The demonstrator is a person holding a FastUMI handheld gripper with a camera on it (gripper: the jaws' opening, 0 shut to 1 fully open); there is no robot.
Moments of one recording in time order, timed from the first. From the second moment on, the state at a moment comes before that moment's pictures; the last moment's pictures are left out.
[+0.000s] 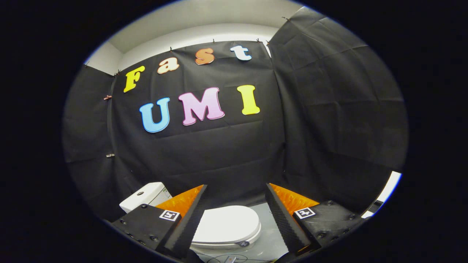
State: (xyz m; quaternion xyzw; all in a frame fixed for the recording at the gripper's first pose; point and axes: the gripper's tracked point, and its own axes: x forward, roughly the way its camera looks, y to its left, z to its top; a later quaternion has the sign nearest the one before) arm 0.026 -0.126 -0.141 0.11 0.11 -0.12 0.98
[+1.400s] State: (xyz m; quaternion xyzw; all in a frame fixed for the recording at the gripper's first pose) arm 0.046 -0.135 -0.523 0.46 0.38 -0.14 0.79
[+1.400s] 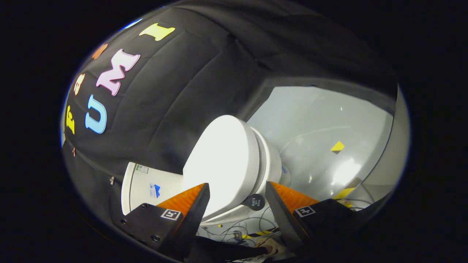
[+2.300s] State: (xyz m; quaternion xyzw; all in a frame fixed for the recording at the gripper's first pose) arm 0.042 -0.097 -0.617 0.57 0.41 -0.12 0.70
